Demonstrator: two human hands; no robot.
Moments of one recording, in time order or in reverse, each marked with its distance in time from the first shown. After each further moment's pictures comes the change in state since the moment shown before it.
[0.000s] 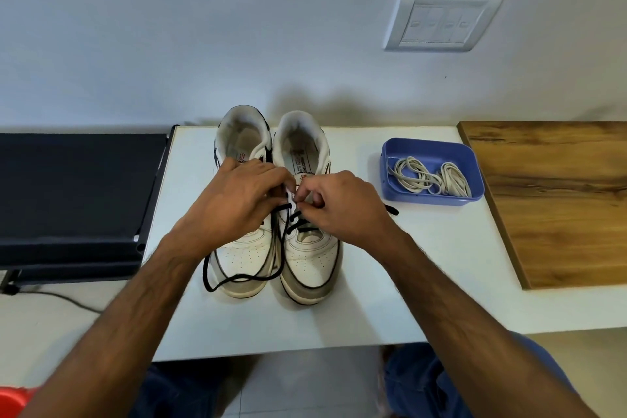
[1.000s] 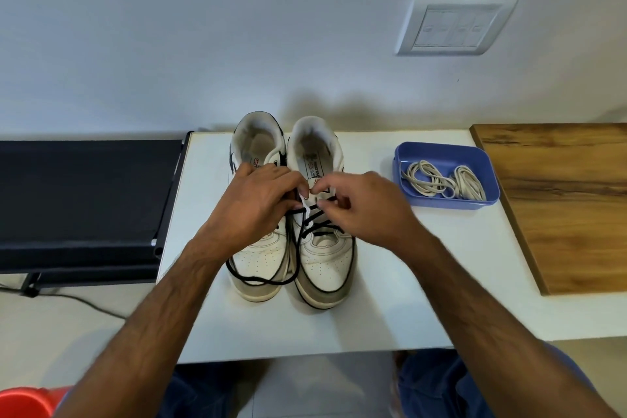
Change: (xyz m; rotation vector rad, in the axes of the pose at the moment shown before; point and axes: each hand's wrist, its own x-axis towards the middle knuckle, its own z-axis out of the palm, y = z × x) left_hand -0.002 -0.001 0.006 -0.031 0.074 -0.025; right_hand -0.004 0.008 -0.006 -0.011 0.070 -0.033
